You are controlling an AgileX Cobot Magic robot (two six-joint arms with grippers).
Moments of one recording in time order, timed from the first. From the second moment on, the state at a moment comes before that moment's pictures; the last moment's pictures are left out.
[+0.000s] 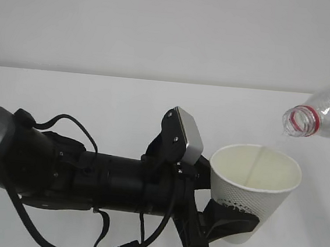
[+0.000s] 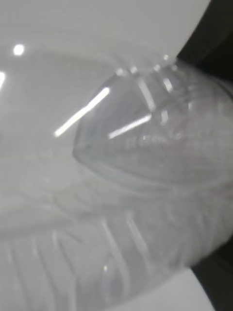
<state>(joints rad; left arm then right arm) -0.84 1.99 -0.85 0.79 -0.92 -0.53 0.19 1.07 -0.29 0.13 -0.61 -1.62</state>
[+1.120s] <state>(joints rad) -0.84 1.99 -0.85 0.79 -0.92 -0.53 0.19 1.07 -0.29 0.13 -0.61 -1.63</state>
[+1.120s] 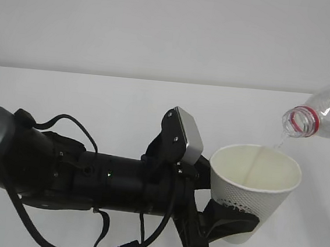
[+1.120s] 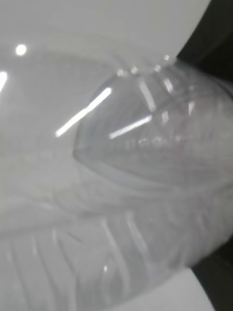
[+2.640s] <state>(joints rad) -0.84 1.99 -0.85 0.79 -0.92 -0.53 0.19 1.07 -0.29 0.13 -0.62 -1.64</state>
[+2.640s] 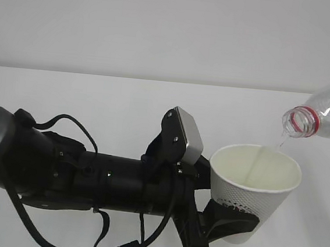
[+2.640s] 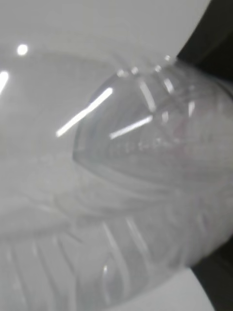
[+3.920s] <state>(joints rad) -0.84 1.99 -0.85 0.79 -0.92 -0.53 0.19 1.07 -0.29 0.13 -0.62 -1.66</state>
